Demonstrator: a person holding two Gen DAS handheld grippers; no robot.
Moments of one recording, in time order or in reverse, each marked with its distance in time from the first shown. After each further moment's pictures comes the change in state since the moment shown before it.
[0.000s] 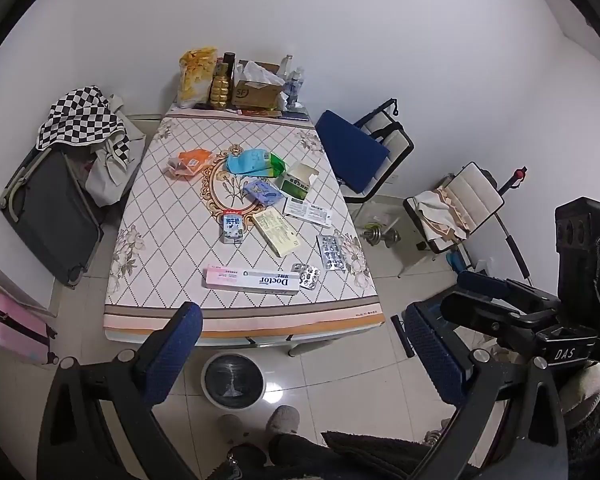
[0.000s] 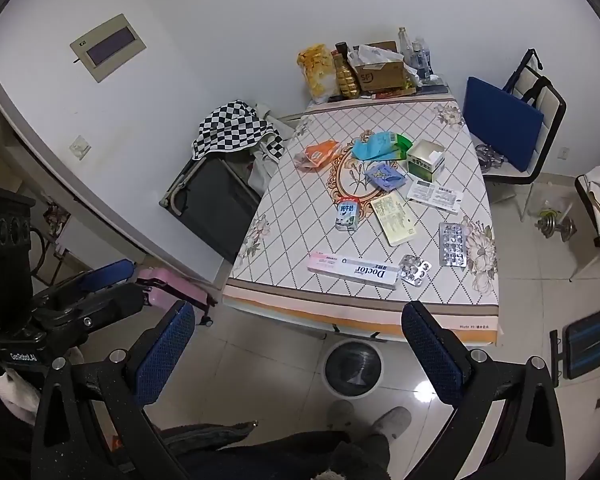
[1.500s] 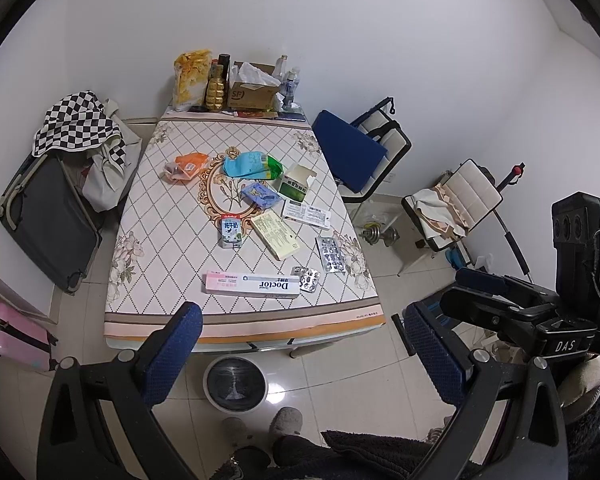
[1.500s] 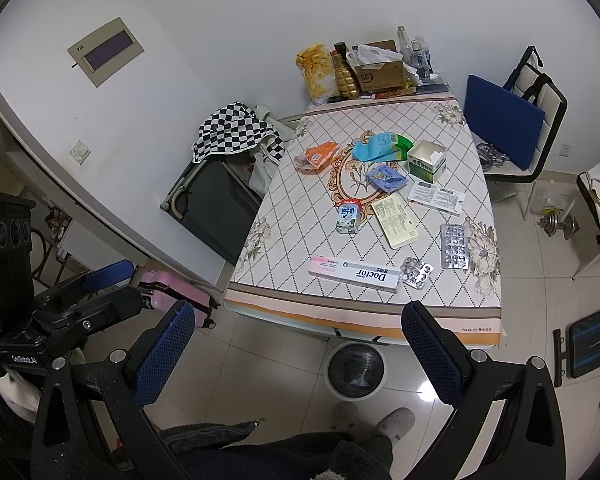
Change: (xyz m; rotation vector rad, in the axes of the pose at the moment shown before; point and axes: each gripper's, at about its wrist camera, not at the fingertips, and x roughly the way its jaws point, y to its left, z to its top) left arm -0.004 -0.007 0.010 0.003 0.000 -0.001; right arm 0.006 -0.002 0.006 0.003 0.000 0.004
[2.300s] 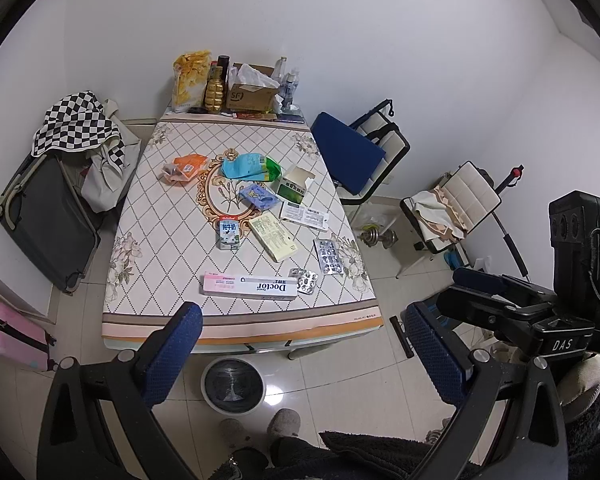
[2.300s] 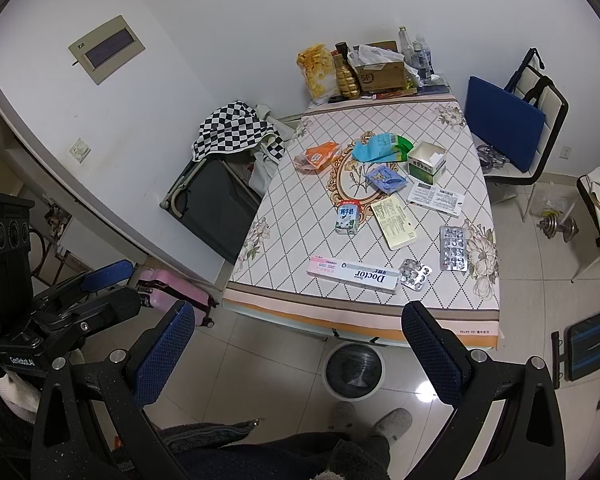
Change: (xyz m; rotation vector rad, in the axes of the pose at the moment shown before) left arm 0.002 0.001 -0.002 0.003 0.001 0.001; right arm 0.002 -0.002 0.003 -0.003 0.001 0.004
